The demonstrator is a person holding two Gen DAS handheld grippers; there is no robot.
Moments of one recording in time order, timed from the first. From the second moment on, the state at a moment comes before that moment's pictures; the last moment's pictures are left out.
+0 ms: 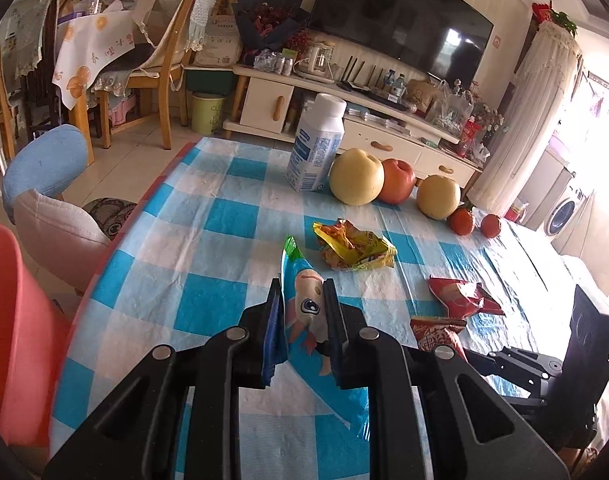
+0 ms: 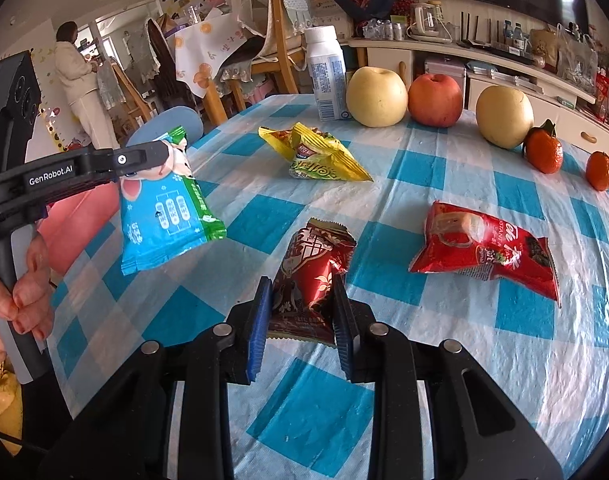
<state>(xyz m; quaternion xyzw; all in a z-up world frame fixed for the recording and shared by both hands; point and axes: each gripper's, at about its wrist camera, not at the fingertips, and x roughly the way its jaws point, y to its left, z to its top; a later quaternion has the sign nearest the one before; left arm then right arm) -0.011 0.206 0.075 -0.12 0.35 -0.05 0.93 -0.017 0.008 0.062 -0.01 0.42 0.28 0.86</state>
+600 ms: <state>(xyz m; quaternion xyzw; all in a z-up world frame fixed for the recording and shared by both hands) -0.040 0.265 0.105 -0.15 0.31 0.02 0.94 -0.046 0.068 0.090 -0.01 0.41 0.30 0.86</state>
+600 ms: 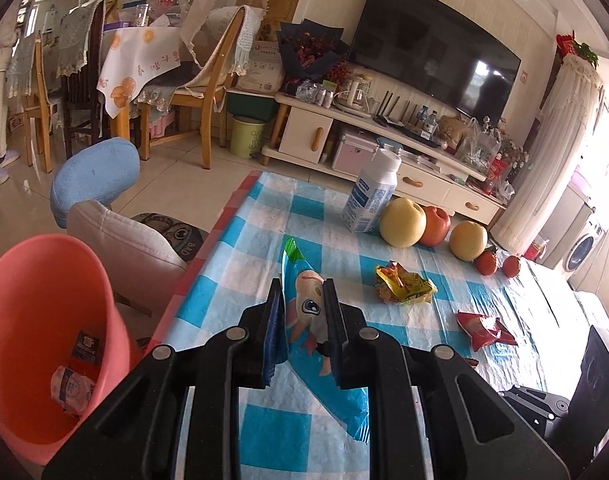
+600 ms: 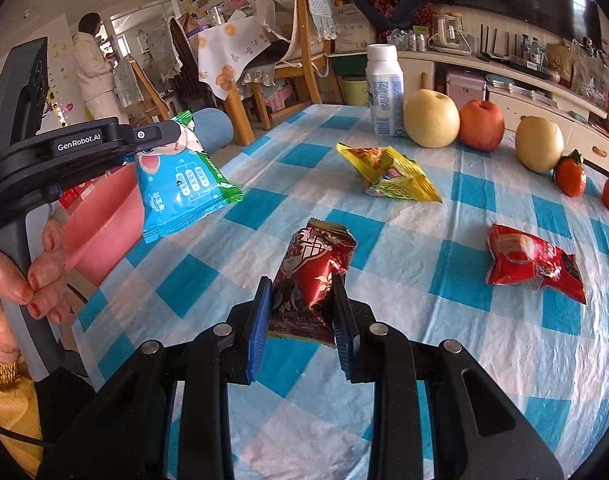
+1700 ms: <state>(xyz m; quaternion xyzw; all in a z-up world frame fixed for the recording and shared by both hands) -0.116 0.481 0.103 -0.26 0.28 0.29 0.88 -0.071 0.344 0.118 -0.16 0.35 0.46 0.80</state>
